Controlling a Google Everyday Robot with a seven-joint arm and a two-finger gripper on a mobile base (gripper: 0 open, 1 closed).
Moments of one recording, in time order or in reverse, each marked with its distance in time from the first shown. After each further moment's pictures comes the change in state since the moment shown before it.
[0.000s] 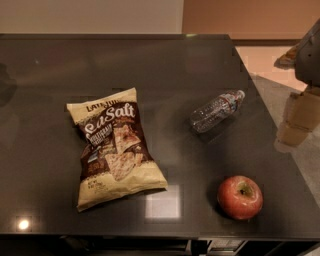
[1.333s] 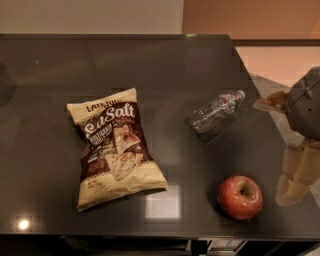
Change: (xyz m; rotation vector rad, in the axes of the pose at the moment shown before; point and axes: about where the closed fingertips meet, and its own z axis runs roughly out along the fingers) arm -0.005 0.077 0.029 -0.148 -0.111 -0.151
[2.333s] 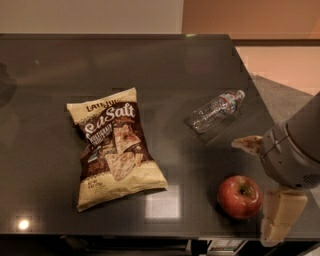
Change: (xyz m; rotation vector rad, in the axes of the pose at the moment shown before) arm 0.002 0.047 0.066 -0.095 -0.002 -0.087
